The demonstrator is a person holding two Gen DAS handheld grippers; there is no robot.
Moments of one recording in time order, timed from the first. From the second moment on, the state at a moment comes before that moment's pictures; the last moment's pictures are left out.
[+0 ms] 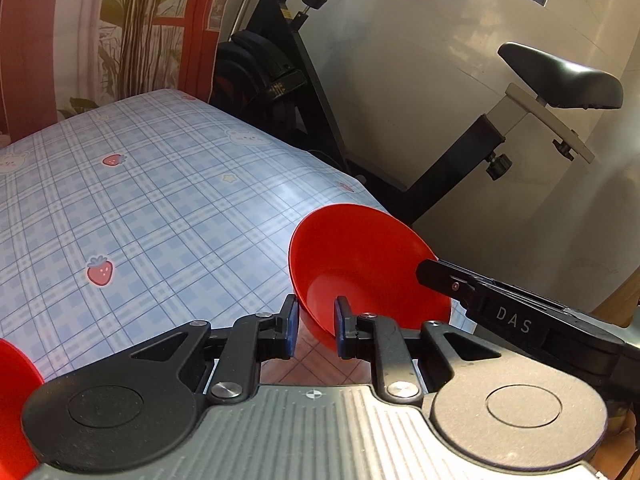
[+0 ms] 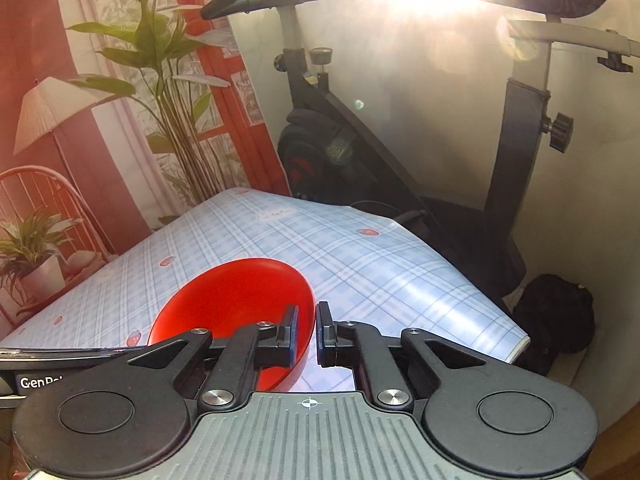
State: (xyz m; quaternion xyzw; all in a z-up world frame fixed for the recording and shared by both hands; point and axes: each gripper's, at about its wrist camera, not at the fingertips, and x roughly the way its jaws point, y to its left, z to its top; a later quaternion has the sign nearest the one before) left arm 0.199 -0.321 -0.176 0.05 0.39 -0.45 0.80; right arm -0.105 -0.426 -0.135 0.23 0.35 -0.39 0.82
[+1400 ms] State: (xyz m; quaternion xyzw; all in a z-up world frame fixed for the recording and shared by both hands) left arm 0.219 -0.086 -0.087 -0.09 0.35 -0.27 0.89; right arm 0.085 -0.275 -0.092 0.22 0.35 -0.16 0.90
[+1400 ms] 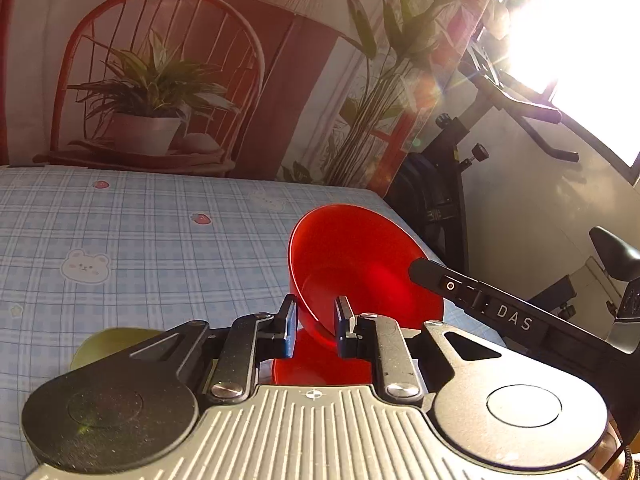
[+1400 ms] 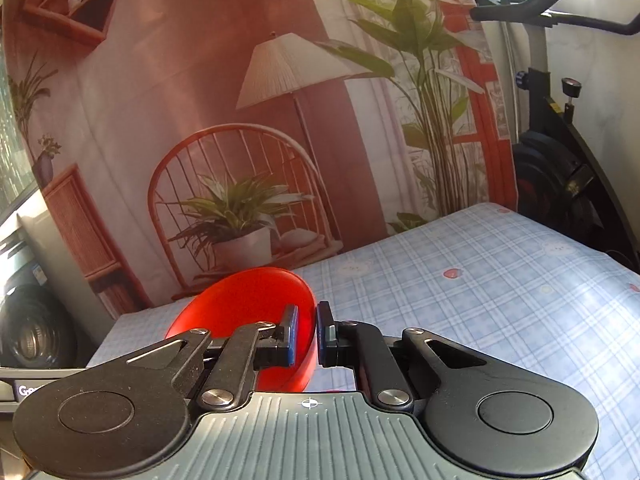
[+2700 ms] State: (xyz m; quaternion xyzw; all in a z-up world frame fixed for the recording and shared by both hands) left arm 0.215 -0.107 -0.148 -0.03 0.43 -0.25 0.87; right arm 0.033 -0.284 -0.169 0.28 0.40 -0.19 0.85
